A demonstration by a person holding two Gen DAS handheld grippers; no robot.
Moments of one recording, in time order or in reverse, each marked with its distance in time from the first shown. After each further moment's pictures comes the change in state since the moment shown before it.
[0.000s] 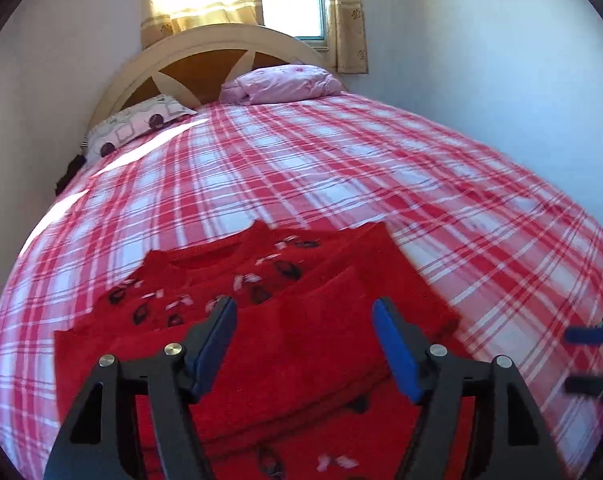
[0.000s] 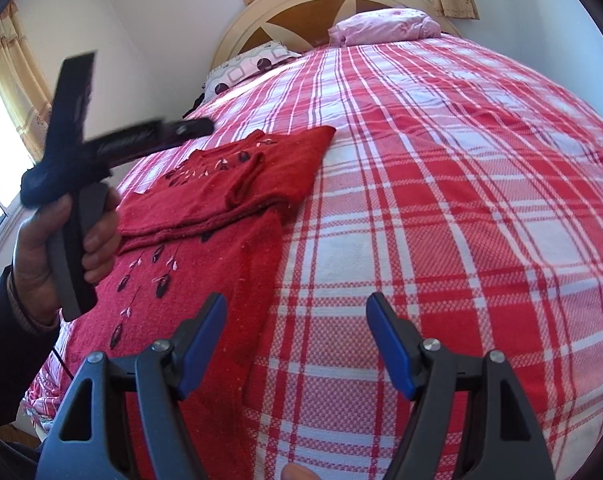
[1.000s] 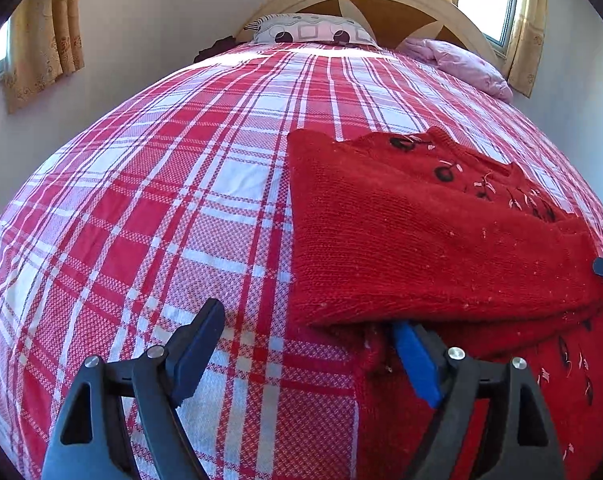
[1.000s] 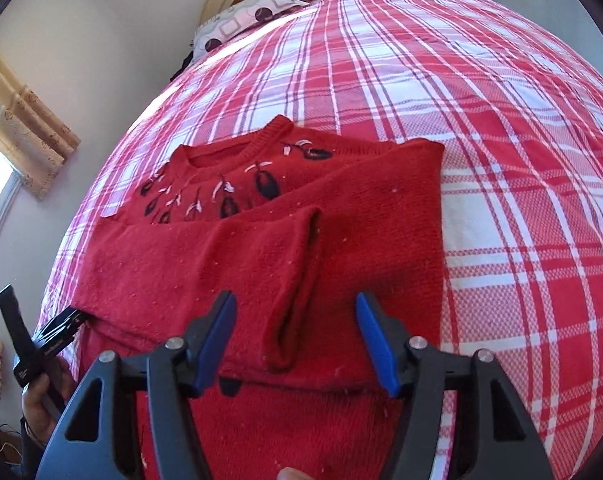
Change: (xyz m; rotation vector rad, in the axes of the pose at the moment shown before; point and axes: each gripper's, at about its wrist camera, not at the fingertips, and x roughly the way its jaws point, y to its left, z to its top) left arm 0.003 0.201 -0.141 -0.473 0.161 0.249; right arm 0.161 0.051 0.104 0.031 0.214 0.003
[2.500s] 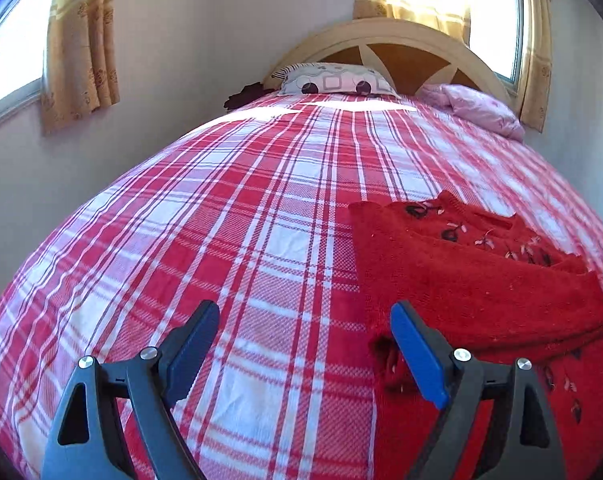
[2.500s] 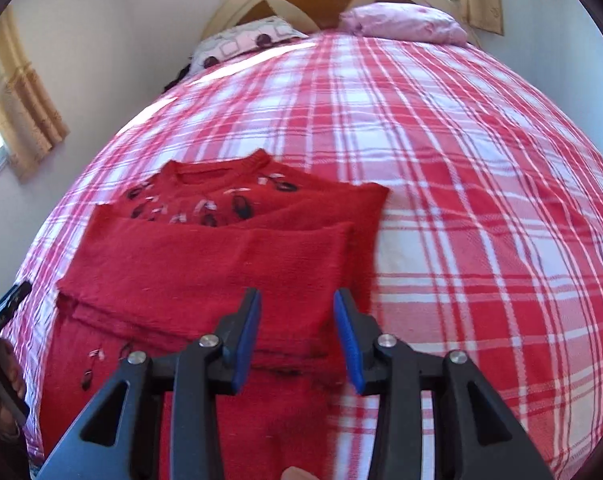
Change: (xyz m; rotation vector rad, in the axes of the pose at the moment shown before) left arm -0.048 0.011 0.015 -0.006 -0.163 0.104; right arm -0.041 0.007 -0.010 -0.142 -0.110 -0.104
